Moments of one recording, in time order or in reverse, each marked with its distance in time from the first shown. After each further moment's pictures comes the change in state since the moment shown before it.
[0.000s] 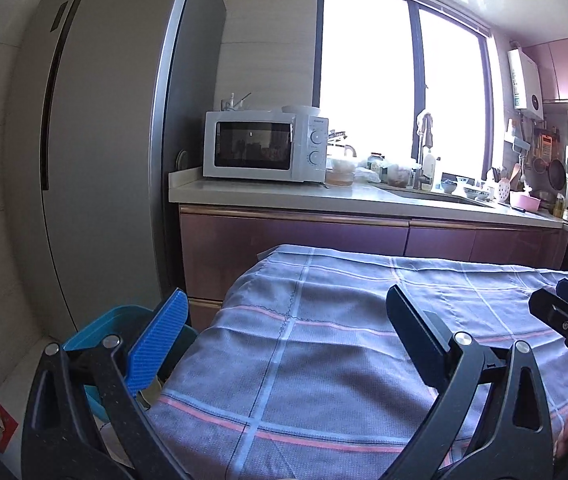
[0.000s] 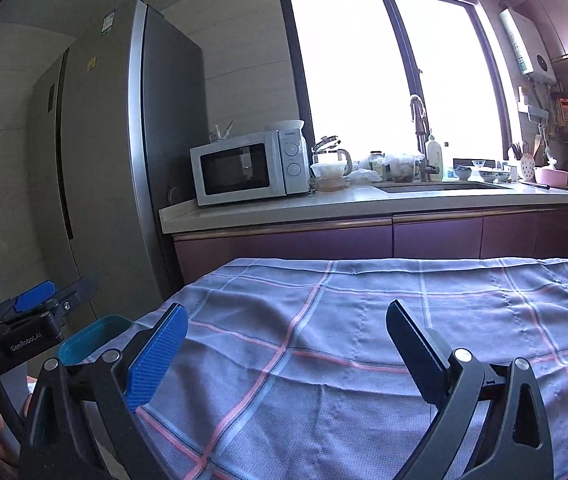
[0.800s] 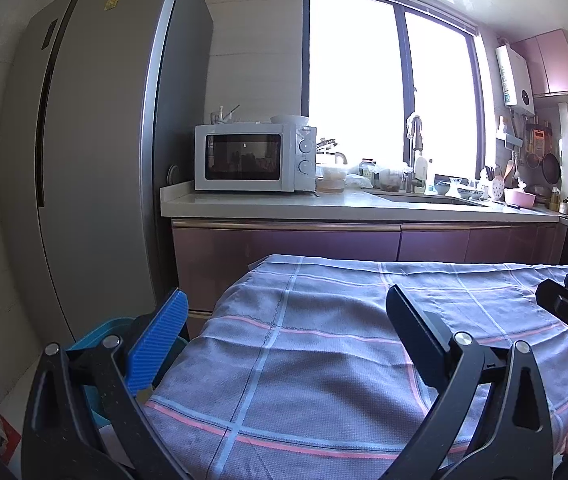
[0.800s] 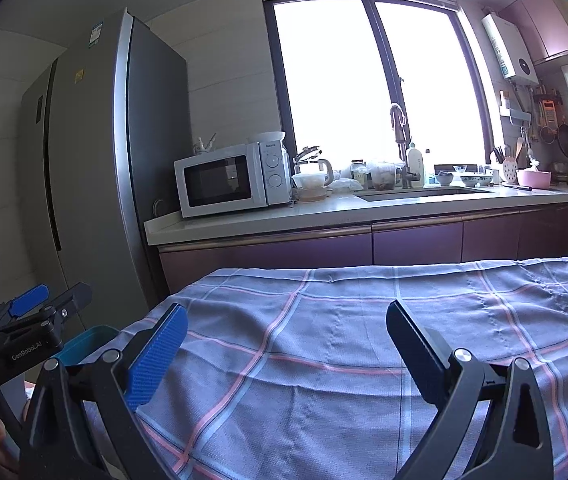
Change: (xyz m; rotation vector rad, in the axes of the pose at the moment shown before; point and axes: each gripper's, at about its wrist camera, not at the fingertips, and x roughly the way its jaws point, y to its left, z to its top) left arm -0.006 -0.019 0.002 0.041 -0.038 -0.011; right arm -0.015 -0.014 0.004 0.015 -0.038 -0.045
